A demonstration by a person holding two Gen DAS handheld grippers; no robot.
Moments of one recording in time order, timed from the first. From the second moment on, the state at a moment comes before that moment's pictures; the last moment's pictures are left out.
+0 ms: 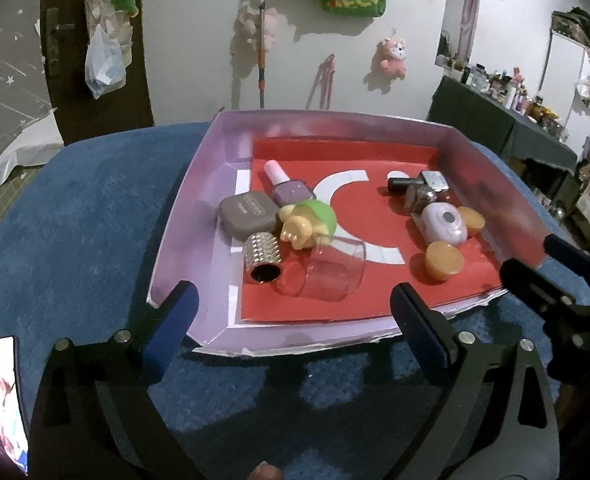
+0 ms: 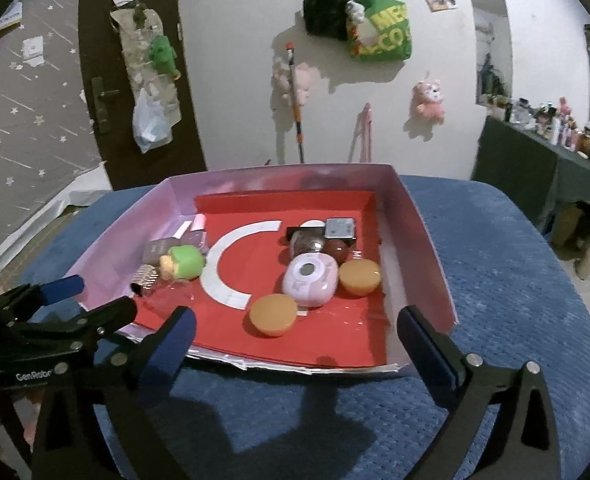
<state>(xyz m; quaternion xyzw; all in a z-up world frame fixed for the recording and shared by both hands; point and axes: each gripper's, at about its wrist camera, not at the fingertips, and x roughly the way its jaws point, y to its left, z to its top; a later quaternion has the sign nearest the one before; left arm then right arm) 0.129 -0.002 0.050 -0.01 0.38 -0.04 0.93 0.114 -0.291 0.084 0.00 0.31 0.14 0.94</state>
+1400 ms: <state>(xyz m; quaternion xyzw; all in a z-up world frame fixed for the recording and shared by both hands) 0.130 -0.004 0.033 -0.01 0.38 -0.03 0.92 0.116 -0.289 0.064 0.00 0.33 0.12 0.94</state>
